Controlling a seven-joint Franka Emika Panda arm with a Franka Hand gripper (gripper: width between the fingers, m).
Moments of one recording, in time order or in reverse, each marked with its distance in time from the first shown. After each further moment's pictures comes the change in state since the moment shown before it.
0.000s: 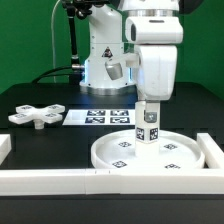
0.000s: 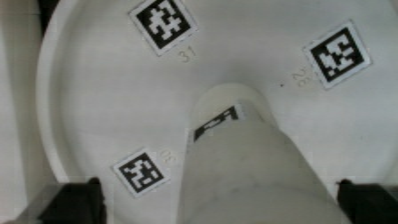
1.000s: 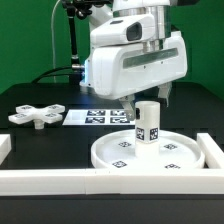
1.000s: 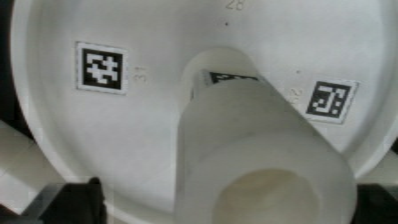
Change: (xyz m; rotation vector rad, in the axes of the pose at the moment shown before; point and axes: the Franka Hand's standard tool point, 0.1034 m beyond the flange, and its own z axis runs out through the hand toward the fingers) arm 0.001 0.004 -0.007 0.046 0.114 0.897
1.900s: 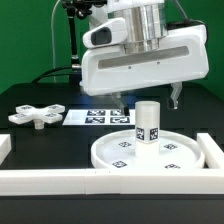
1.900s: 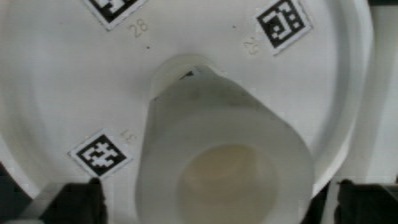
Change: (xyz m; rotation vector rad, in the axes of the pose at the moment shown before) arm 0.001 -0.001 -0.001 0.040 0.011 0.647
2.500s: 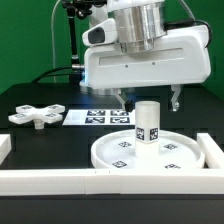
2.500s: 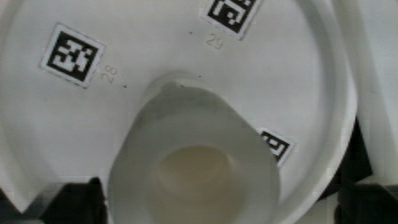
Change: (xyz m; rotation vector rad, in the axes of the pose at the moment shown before) arm -0.001 -0.001 -0.003 0.031 -0.038 0.514
